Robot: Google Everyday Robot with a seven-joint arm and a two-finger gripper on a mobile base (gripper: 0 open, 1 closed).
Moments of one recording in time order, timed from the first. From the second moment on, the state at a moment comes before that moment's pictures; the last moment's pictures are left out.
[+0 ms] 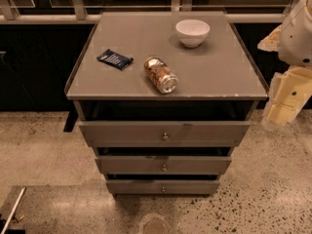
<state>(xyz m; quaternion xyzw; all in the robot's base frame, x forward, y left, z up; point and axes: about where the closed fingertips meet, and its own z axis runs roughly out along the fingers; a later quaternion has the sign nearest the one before) 0.438 -0.217 0.976 -0.60 0.78 -0.03 0.16</state>
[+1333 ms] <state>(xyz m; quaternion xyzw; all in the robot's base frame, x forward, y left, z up) 0.400 -0.211 0.855 -0.52 0.82 0.05 0.25</state>
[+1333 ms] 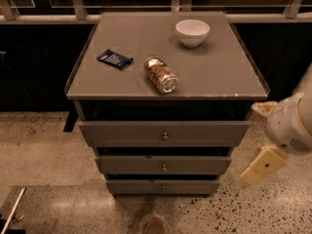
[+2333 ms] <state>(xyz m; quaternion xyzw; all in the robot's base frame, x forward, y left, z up) 0.387 -0.183 0.743 -0.47 0.84 0.14 0.22</state>
